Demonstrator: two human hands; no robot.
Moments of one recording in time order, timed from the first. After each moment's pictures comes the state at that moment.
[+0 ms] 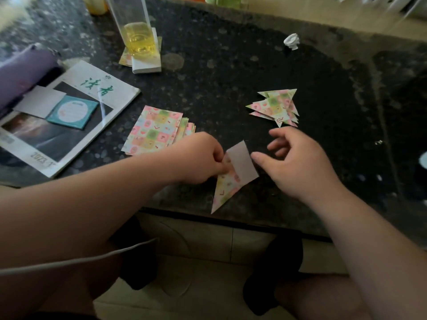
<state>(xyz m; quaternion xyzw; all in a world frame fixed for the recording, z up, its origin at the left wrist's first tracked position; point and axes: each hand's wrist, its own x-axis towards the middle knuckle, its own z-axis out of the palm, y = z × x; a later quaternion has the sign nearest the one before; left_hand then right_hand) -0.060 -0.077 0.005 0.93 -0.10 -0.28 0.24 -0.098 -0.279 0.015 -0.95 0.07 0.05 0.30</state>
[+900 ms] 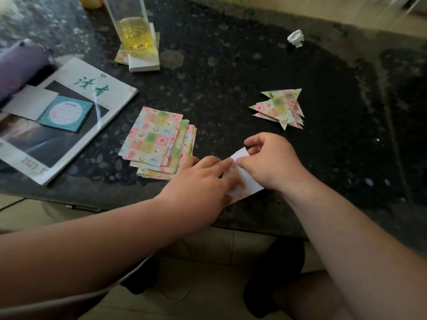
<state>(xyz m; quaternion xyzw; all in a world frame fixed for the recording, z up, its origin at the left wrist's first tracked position) -0.102 -0.071 -0.040 0.94 -0.31 -0.11 0.05 -0.058 -0.243 -0.016 -0.90 0.14 0.16 0.37</state>
